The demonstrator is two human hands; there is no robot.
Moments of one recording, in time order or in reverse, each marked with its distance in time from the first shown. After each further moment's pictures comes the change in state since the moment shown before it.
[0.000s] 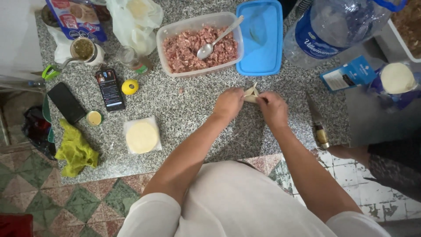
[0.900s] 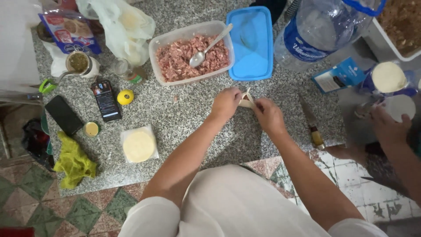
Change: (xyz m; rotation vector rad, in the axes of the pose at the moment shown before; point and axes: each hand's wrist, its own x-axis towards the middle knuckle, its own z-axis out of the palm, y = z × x) left_hand 0.025 -0.001 0.008 -0.110 0.047 -0.027; right_hand -0.004 -0.013 -0.022 0.009 -0.258 0.182
